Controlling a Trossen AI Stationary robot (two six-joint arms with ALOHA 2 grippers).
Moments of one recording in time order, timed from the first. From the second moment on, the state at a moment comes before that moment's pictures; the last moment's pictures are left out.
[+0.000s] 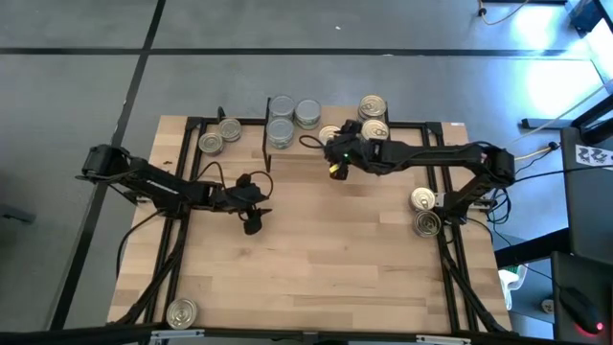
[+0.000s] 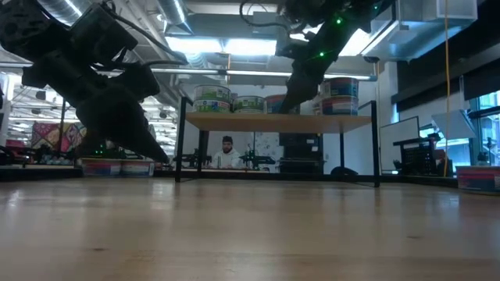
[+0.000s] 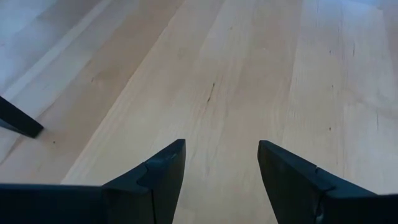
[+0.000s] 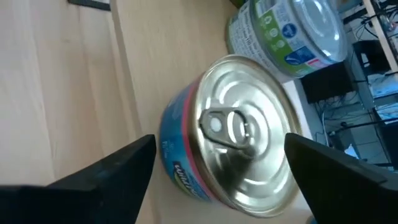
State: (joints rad) left arm -0.06 1.29 0.31 0.28 -0.29 -0.29; right arm -0.22 1.59 1.18 -0.34 0.52 -0.36
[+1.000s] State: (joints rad) left arm -0.06 1.29 0.30 0.28 -0.30 -0.28; right arm -0.37 1.61 1.27 -0.34 0.54 -0.33
